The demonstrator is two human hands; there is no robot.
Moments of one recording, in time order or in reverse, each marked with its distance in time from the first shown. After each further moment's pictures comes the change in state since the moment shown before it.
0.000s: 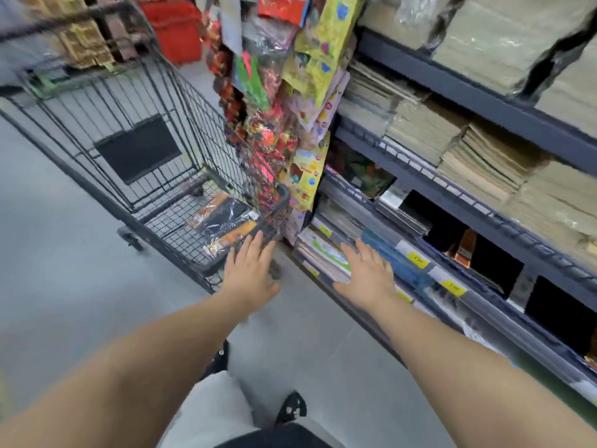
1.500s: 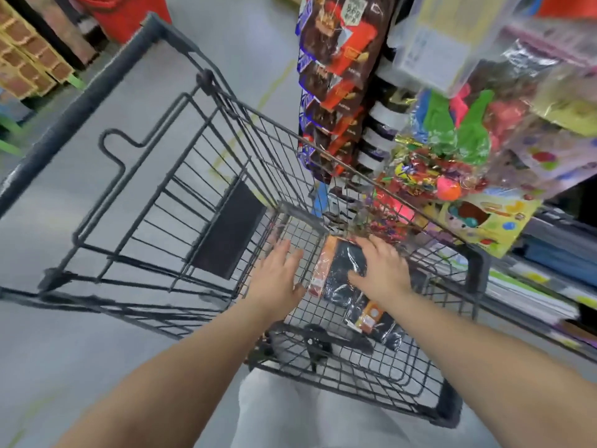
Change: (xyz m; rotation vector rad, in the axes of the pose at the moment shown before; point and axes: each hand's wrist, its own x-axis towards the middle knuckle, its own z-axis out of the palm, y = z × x) left_hand 0.276 -0.390 -0.083 -0.039 -0.251 0.288; right_hand 0.313 -0.365 0.014 0.268 -0.075 0.261
